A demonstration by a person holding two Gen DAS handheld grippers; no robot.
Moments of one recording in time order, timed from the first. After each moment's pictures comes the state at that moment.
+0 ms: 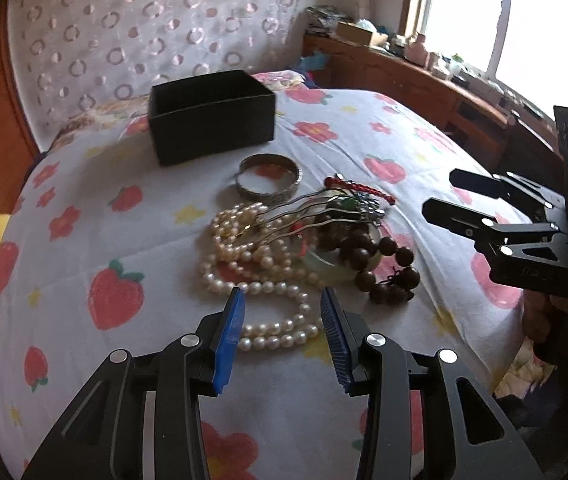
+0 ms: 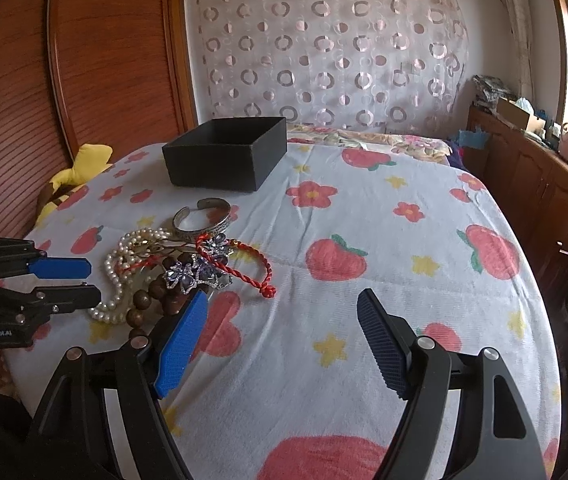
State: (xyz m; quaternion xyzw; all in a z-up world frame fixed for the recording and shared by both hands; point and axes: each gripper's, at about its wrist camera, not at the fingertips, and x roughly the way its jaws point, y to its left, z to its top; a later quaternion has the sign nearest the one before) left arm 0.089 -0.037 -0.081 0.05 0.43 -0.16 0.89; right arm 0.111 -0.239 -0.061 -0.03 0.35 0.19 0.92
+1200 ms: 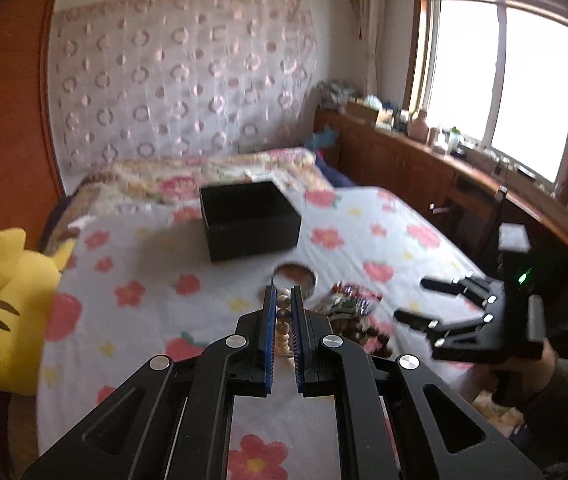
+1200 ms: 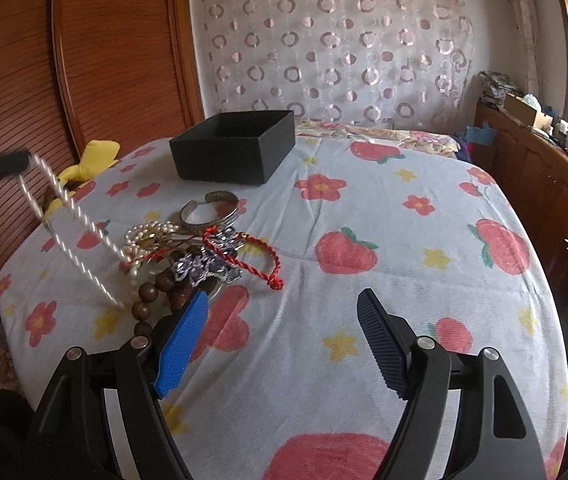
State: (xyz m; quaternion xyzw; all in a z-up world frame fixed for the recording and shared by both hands) left arm 0.049 0.007 0.019 0.00 0.29 -0.15 0.94; right arm 0.107 -0.231 -0.060 -0.04 0.35 0.21 0.91
